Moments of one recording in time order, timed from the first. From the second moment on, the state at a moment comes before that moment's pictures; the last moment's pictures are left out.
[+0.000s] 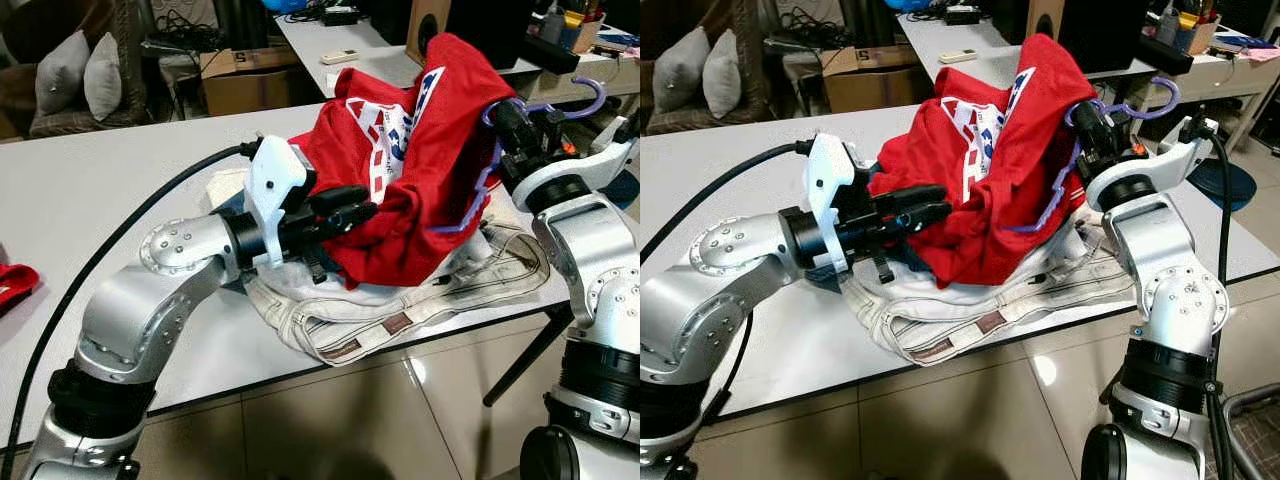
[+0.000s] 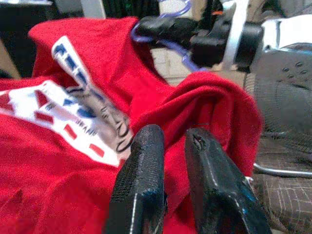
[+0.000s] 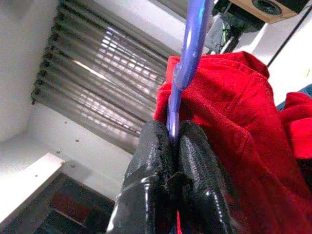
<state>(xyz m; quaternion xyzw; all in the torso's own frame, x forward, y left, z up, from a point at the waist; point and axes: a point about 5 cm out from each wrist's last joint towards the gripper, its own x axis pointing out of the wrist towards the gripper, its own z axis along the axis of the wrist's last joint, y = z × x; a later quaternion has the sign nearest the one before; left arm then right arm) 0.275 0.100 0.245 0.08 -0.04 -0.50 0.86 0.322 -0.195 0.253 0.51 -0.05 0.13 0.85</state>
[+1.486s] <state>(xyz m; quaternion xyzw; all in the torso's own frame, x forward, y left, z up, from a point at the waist) 0.276 0.188 0.211 0.13 -0.02 -0.11 0.99 0.273 -0.131 0.348 0.18 -0.23 0.37 0.88</state>
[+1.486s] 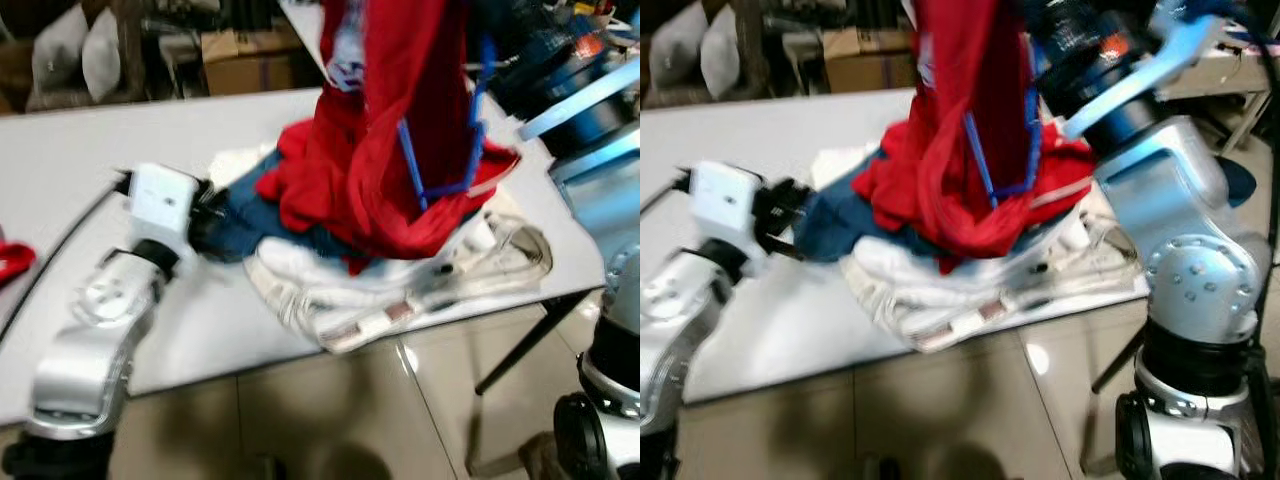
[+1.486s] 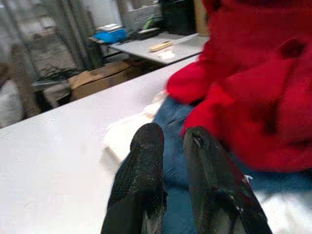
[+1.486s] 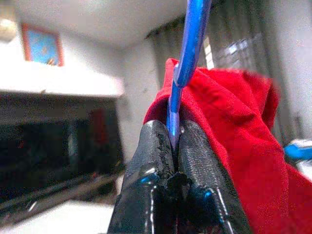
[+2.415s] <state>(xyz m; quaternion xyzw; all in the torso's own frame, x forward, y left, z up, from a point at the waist) 0.273 0.211 0.213 0.17 -0.01 -0.07 0.98 0.271 -0.130 0.297 0.12 -0.13 0.38 0.91</state>
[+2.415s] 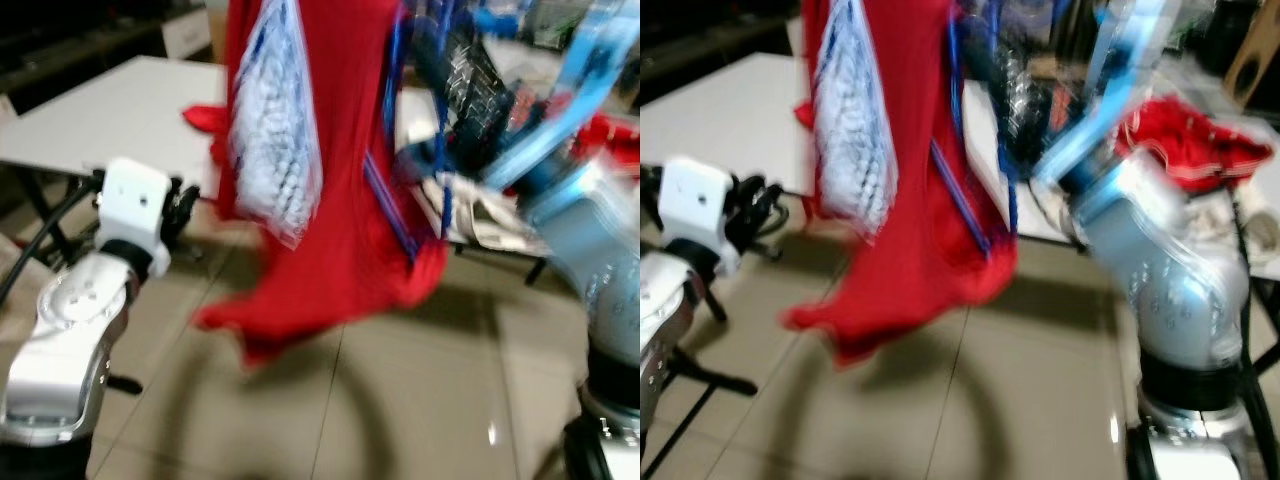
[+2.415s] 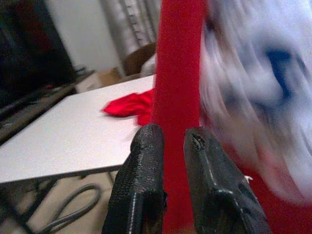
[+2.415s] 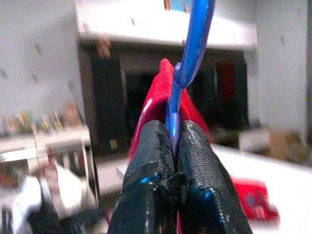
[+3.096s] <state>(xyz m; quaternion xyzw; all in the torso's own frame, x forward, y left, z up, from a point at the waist) 0.254 0.220 0.191 0.18 0.06 -0.10 0.98 0.272 -0.122 0.163 -0.03 0.06 0.34 0.94</state>
